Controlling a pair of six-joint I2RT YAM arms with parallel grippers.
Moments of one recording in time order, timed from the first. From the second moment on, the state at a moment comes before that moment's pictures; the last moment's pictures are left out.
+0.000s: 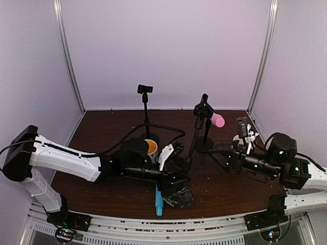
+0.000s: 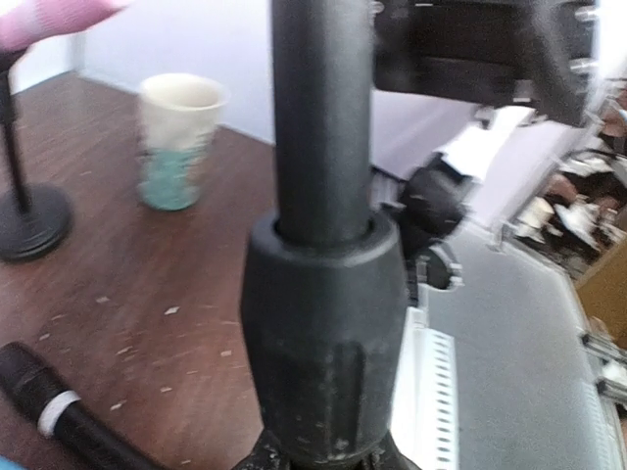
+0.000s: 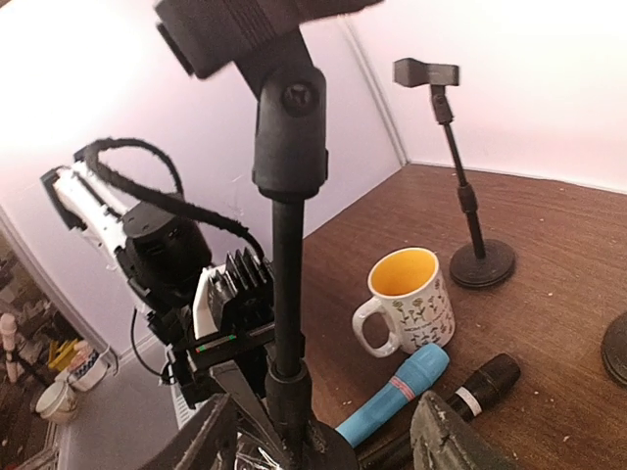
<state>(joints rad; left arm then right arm) -1.20 1.59 0.88 0.42 0.30 -0.30 1.08 0.66 0.54 0.06 0.04 0.46</state>
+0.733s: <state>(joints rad) -1.21 1.64 0.89 0.61 0.62 -0.34 1.06 0.91 0.53 0.30 -0.43 0.37</state>
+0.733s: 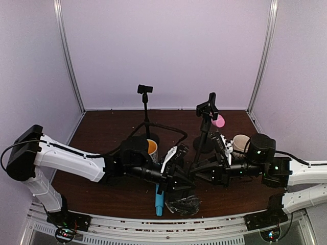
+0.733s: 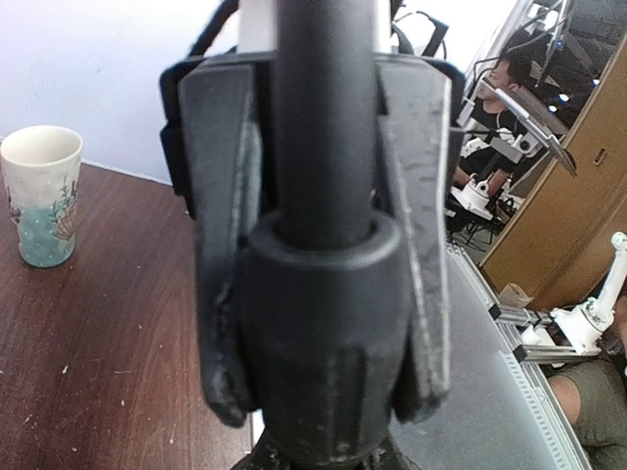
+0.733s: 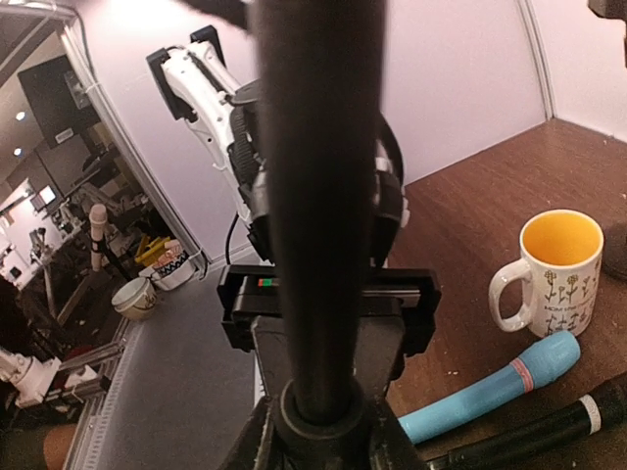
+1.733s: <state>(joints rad) -1.32 1.67 1.05 0.33 -0.18 -0.22 1.26 0.87 0.55 0.14 0.49 0.44</state>
